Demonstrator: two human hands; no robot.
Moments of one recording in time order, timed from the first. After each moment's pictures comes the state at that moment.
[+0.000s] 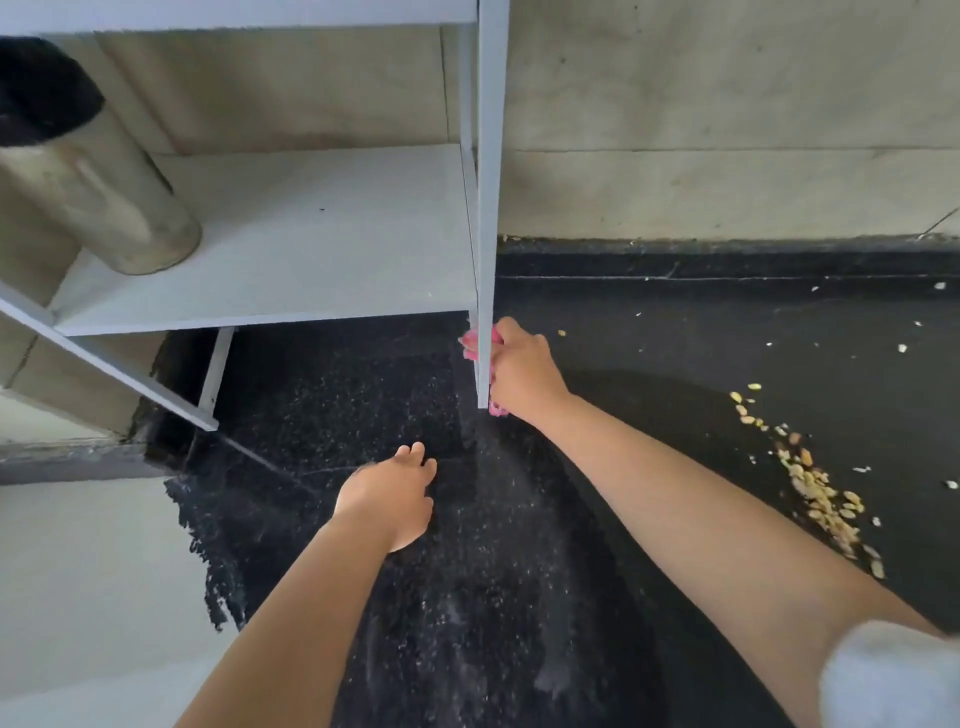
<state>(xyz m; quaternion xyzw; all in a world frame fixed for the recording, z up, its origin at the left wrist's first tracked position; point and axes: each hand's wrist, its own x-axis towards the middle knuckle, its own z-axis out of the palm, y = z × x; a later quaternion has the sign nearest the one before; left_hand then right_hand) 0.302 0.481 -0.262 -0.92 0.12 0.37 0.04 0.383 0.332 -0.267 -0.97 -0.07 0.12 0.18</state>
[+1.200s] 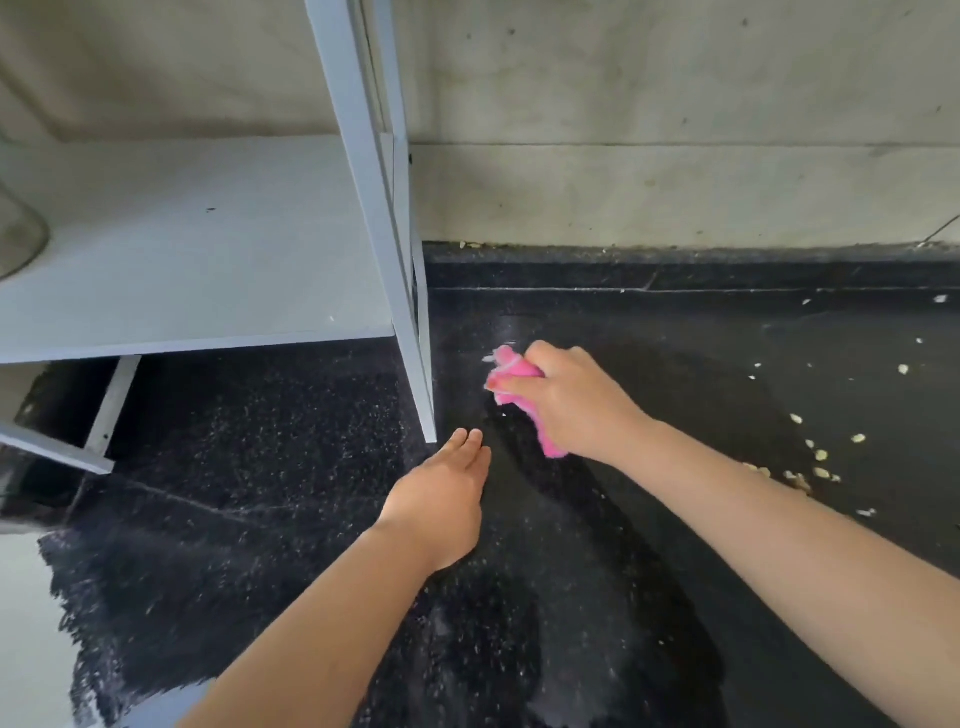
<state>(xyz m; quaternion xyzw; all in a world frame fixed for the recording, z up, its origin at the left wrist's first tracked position) 0.336 0.404 -0.307 -0.93 0.24 0.28 0.01 0.382 0.238 -0.277 -0.96 -0.24 0.10 0.06</state>
